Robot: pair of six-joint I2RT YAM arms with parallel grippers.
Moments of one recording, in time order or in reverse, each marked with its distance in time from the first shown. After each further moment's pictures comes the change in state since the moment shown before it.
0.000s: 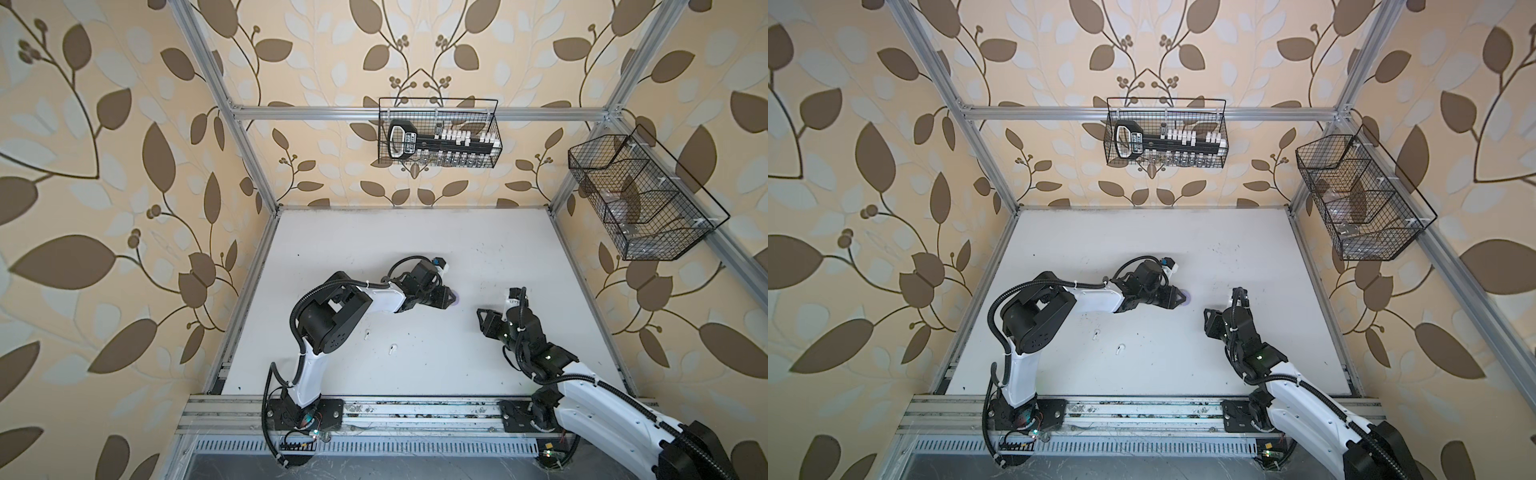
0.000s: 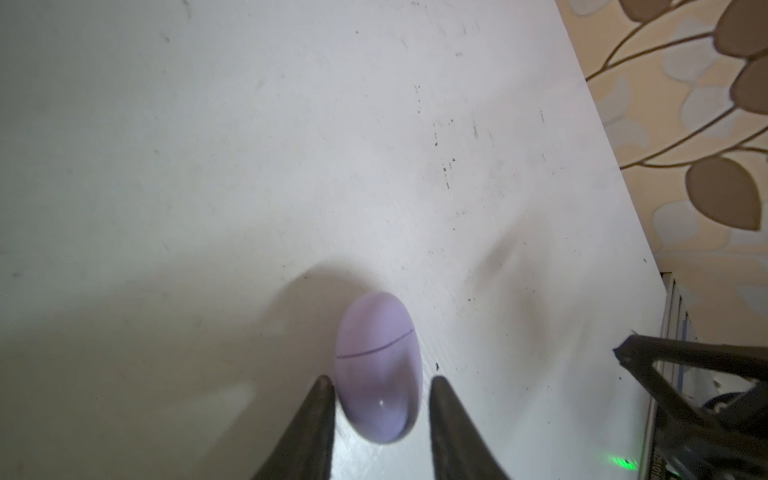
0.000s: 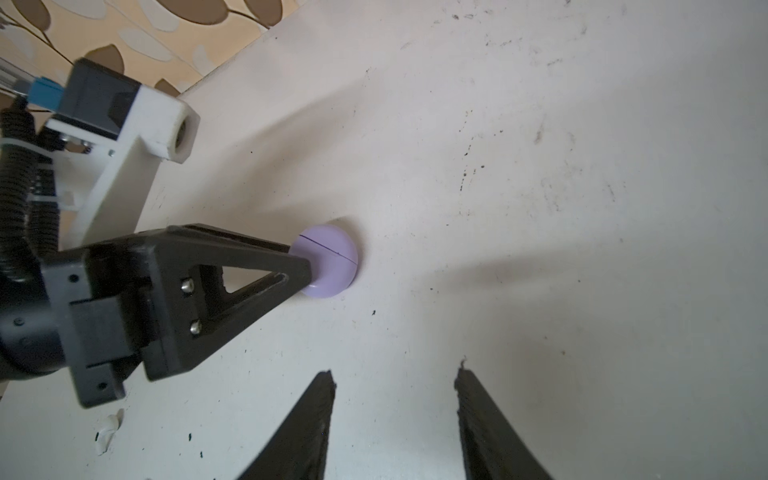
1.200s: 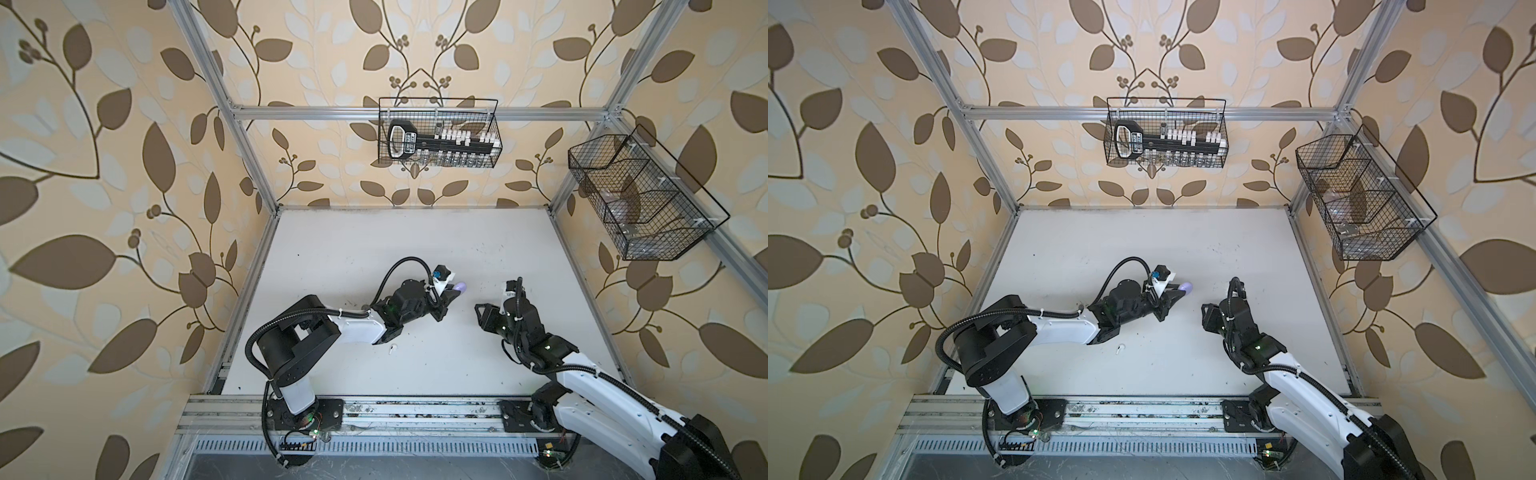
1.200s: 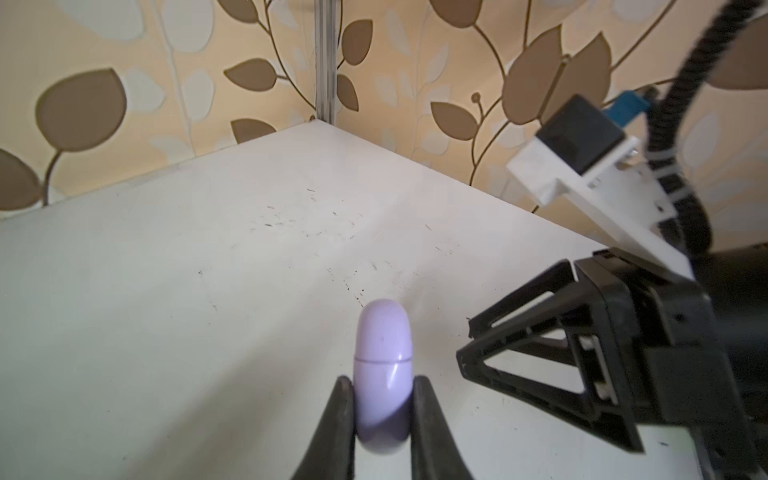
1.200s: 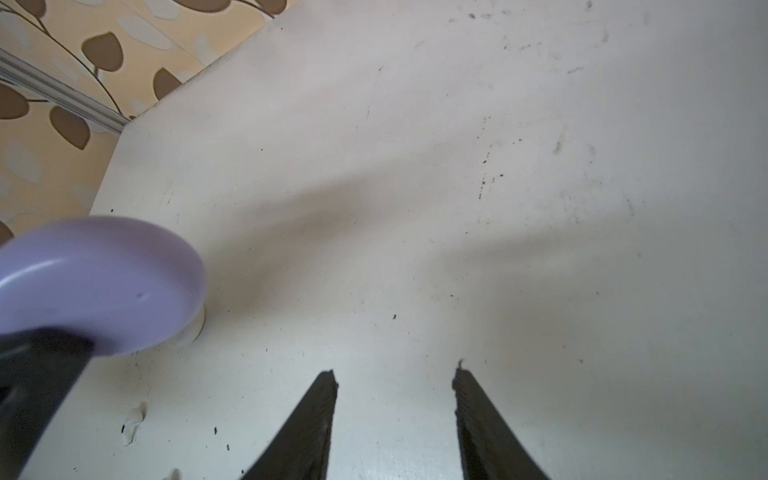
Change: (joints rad) left arm -0.116 -0.292 -0.330 0.517 -0.208 0.365; right arm 0.005 0.027 0.097 -0.106 0.003 0.006
